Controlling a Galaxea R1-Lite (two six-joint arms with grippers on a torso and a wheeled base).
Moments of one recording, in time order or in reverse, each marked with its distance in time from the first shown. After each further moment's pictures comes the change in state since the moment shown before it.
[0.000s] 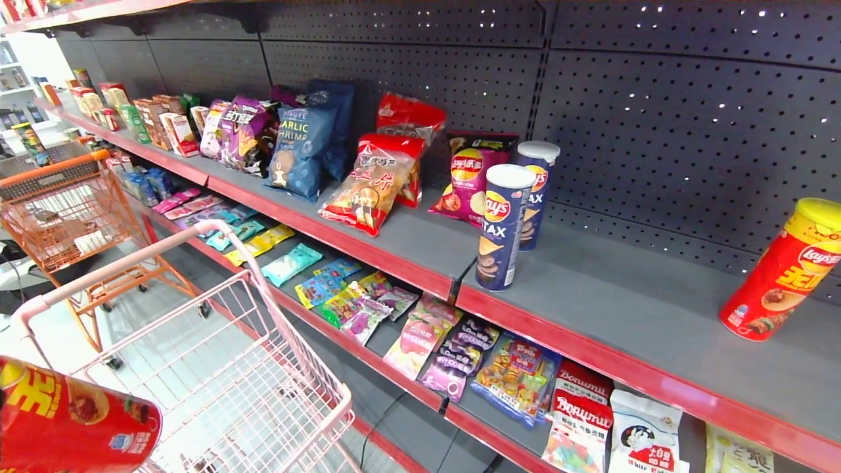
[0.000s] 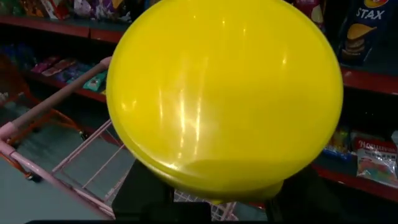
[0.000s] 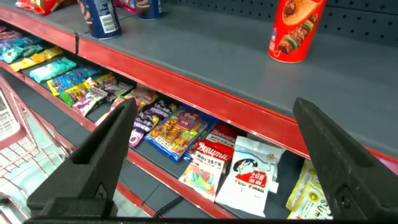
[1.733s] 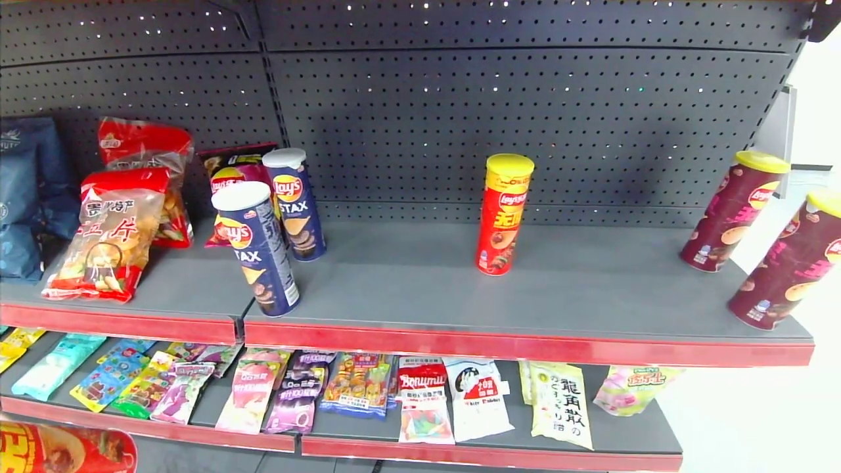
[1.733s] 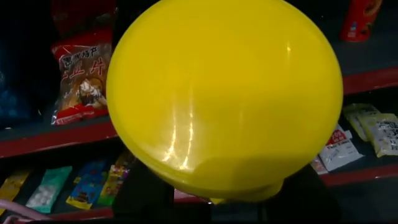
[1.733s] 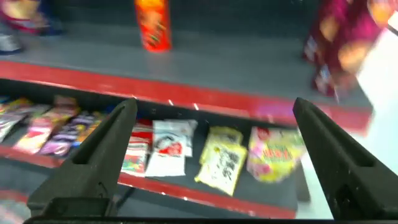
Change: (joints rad) left arm -0.027 -0.222 0.062 0.086 0.051 0.107; right arm 0.018 0.176 -0.191 -0.004 0.206 -0.063
